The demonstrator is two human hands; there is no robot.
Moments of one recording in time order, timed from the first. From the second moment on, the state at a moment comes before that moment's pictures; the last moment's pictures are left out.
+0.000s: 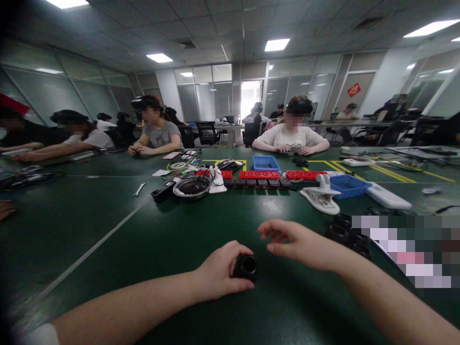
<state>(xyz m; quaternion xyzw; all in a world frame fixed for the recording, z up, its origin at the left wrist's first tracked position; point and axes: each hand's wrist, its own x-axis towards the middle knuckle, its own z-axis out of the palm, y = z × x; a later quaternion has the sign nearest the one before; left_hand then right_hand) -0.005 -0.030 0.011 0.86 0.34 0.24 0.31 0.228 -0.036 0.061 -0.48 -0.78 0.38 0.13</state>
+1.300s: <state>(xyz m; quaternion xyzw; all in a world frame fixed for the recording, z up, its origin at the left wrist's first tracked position) -0.013 -0.001 0.006 0.78 0.31 0.22 0.49 0.190 -0.007 0.018 -0.38 -0.84 0.36 0.11</state>
